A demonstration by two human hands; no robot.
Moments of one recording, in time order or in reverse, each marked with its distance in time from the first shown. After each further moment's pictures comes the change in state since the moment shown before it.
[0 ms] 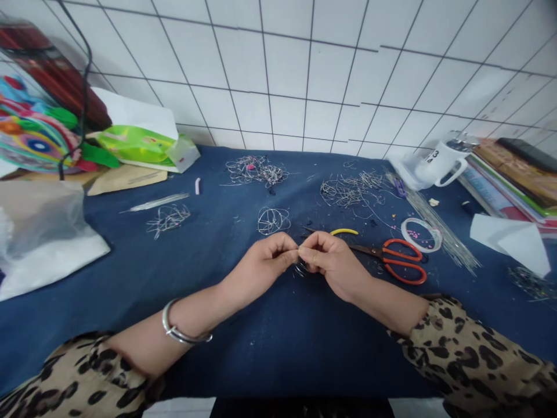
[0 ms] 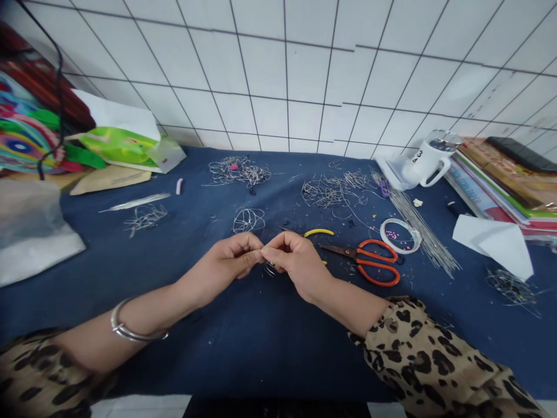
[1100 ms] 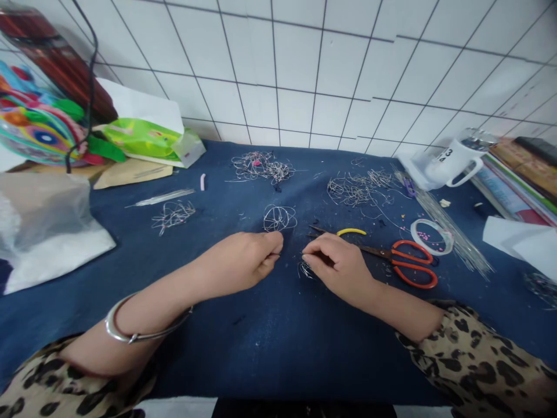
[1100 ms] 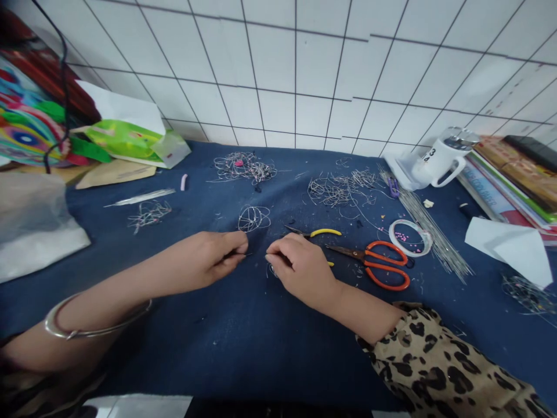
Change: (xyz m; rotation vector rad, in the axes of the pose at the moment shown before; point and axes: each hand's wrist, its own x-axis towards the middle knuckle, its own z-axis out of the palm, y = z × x) left_hand -0.003 0.015 -0.052 1.069 -0.277 0.185; right_hand -0.001 -0.002 -0.002 -0.955 0.031 -0.556
